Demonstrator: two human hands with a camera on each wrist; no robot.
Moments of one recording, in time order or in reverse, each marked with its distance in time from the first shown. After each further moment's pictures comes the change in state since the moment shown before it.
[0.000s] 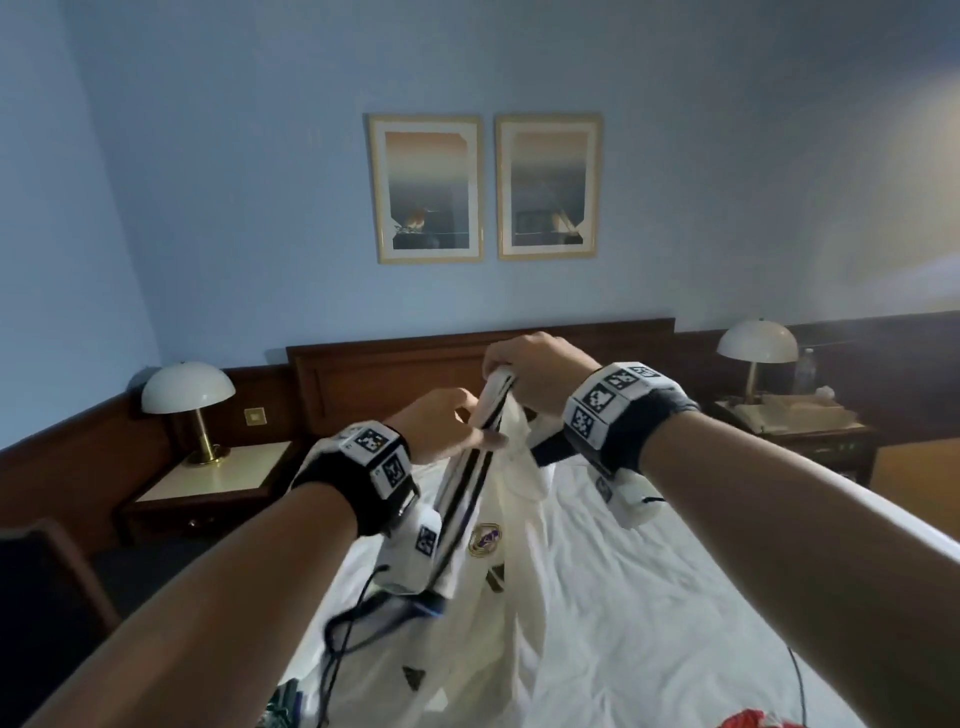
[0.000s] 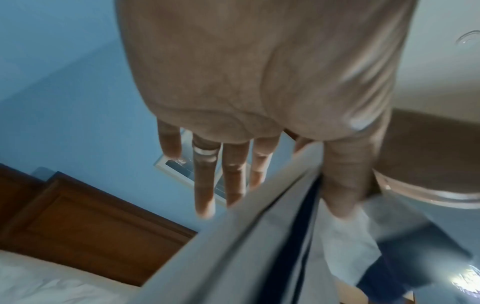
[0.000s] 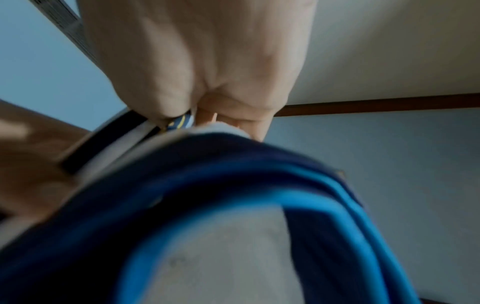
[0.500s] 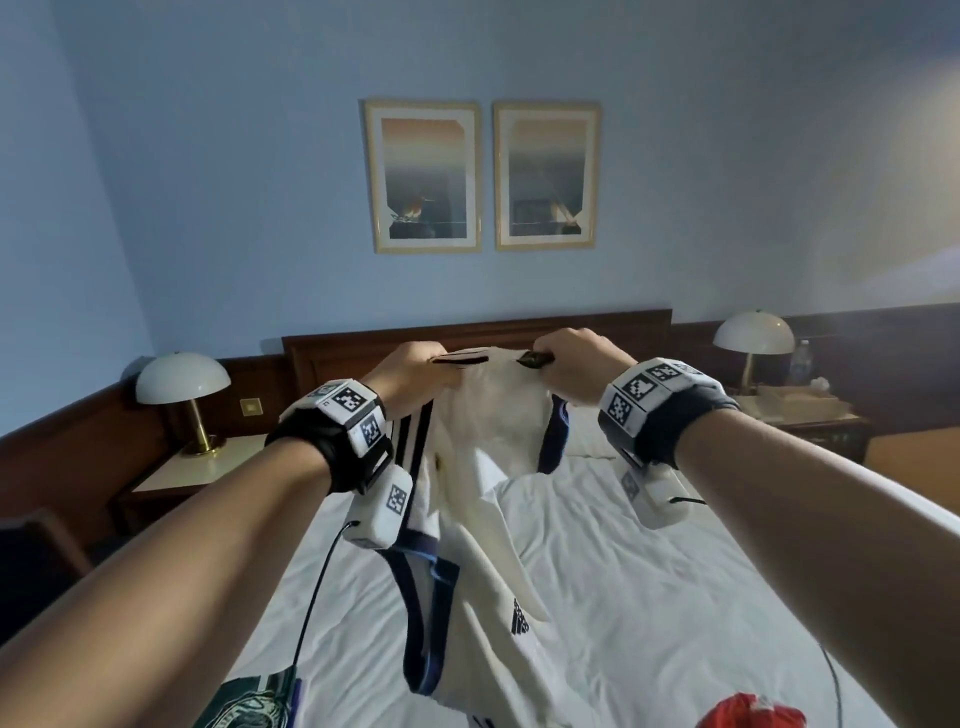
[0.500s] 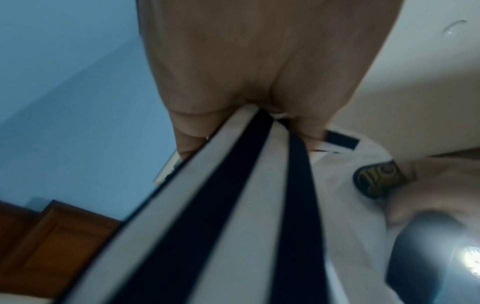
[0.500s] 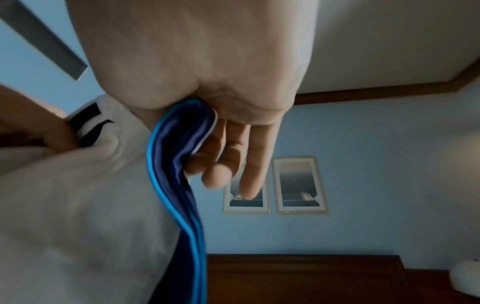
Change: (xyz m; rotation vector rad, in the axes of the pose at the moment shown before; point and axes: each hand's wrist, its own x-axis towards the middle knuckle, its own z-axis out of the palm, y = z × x) left_hand 0.004 0.002 -0.035 -0.153 0.200 0.070; right_hand -0.009 0.032 0.000 0.055 -0.017 0.196
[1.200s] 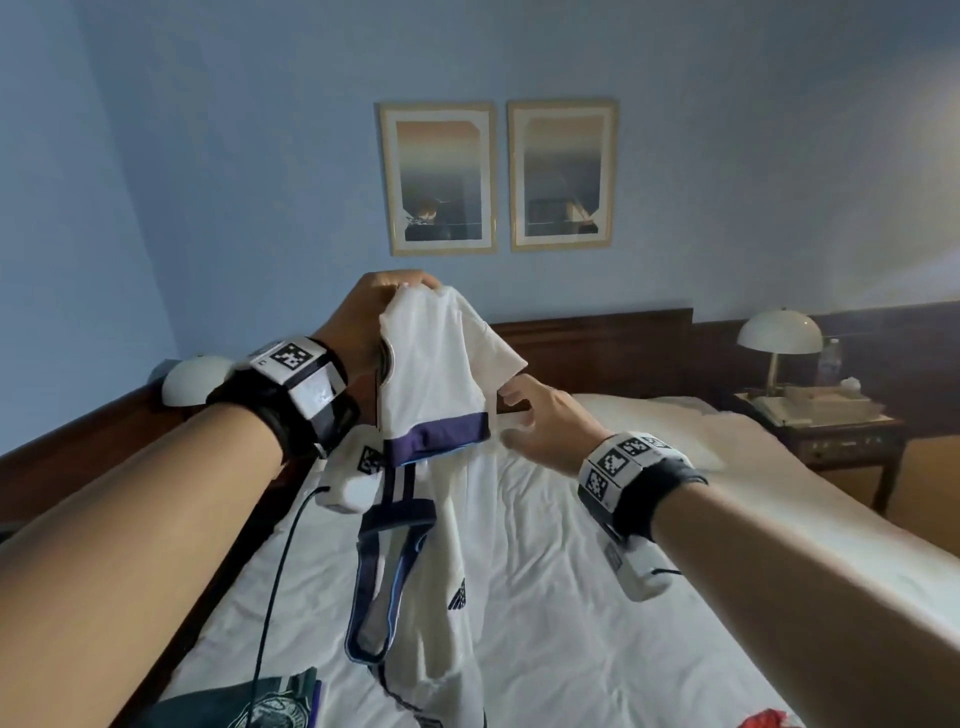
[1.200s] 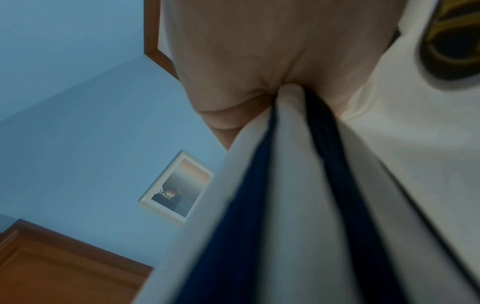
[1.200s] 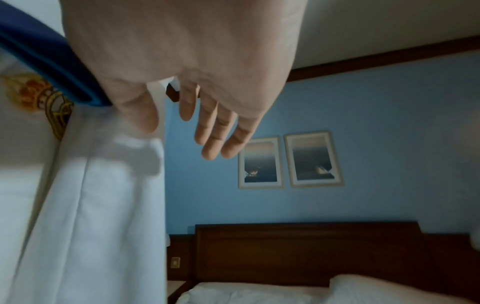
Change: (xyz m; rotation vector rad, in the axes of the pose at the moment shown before) left_hand -0.011 0.021 -0.061 -0.555 0.070 0.244; right_hand -0.005 -0.009 0.079 0.358 0.030 -0.163
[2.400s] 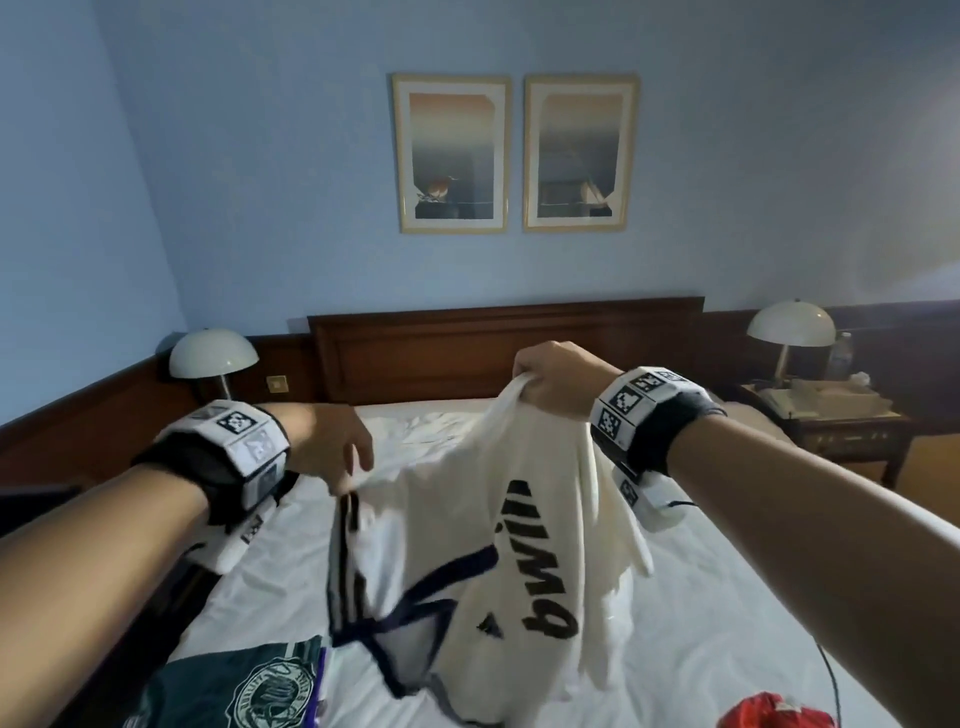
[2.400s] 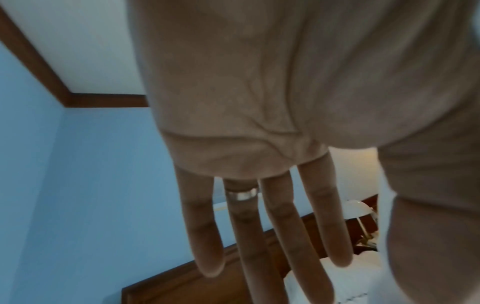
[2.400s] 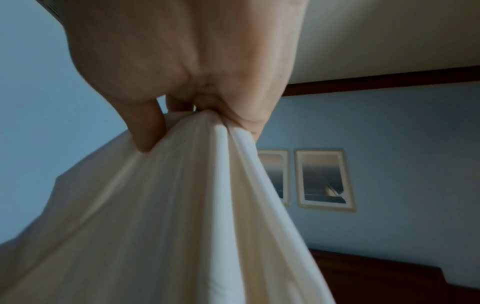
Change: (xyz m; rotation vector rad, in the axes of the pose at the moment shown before) left_hand -0.068 -0.078 -0.060 1.161 -0.678 -0.556; right_hand 0.026 -0.025 -0.024 -0.237 -0.151 -0.025
